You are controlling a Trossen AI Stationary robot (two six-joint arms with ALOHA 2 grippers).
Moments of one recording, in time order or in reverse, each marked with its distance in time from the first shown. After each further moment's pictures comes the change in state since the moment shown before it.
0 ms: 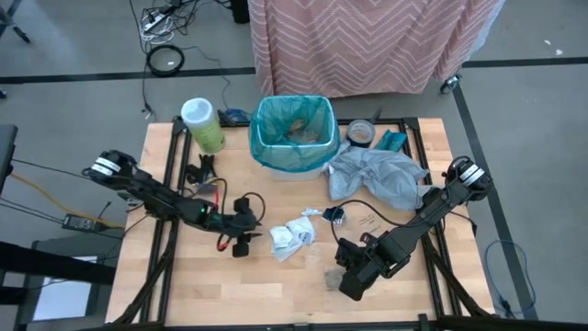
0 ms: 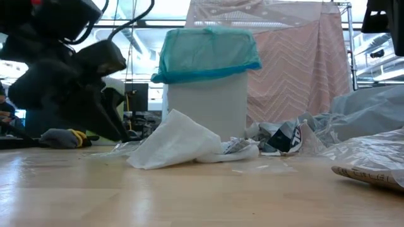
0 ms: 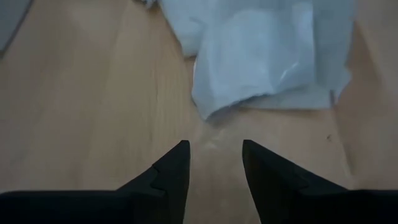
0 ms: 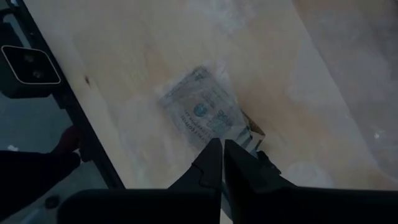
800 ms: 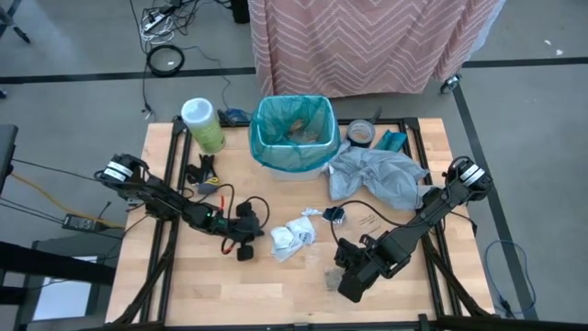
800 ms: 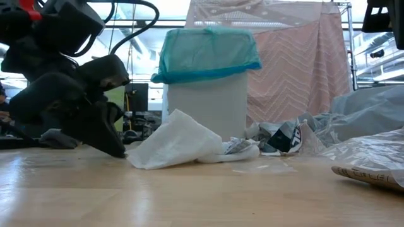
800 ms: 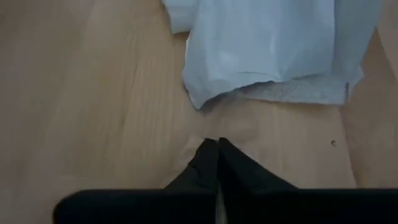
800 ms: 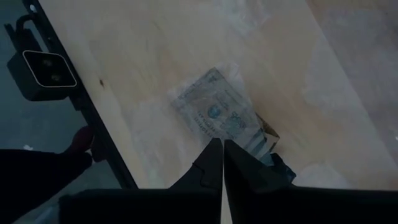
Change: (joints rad) left arm -0.006 0.144 0.004 0.095 0.016 -0.142; right arm 0.000 0.000 0.000 0.036 -0.006 0.011
